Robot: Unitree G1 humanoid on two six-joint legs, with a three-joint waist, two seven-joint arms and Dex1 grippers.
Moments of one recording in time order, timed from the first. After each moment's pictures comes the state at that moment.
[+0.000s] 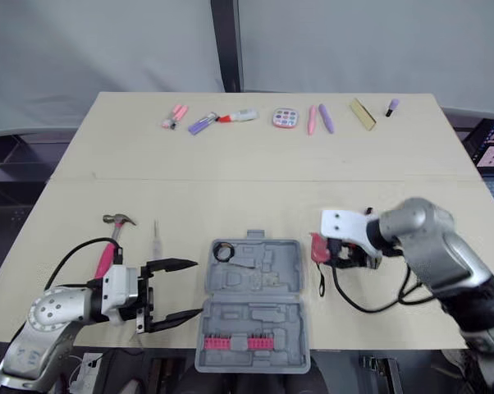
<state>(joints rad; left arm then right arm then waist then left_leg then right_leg) 0.13 0.65 0.05 -0.31 -0.38 -0.03 -1.02 -0.61 -0.96 0.36 -0.24 -0.09 0.67 1.26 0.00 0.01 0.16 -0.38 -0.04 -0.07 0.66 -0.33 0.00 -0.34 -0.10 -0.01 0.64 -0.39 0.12</state>
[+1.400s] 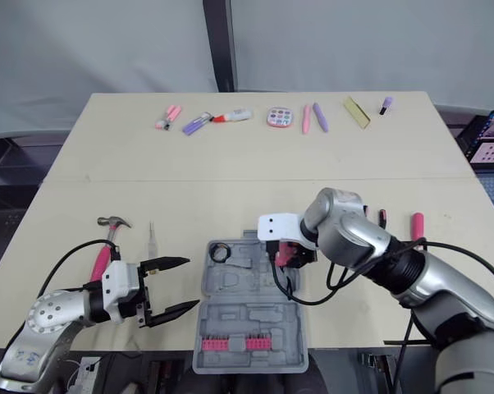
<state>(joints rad) 0.17 0.65 0.07 -0.30 -0.37 0.00 -0.95 -0.94 -0.73 0.83 -0.18 -0.22 0.94 1.28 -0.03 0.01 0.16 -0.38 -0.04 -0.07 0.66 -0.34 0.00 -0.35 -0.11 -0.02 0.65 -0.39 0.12</state>
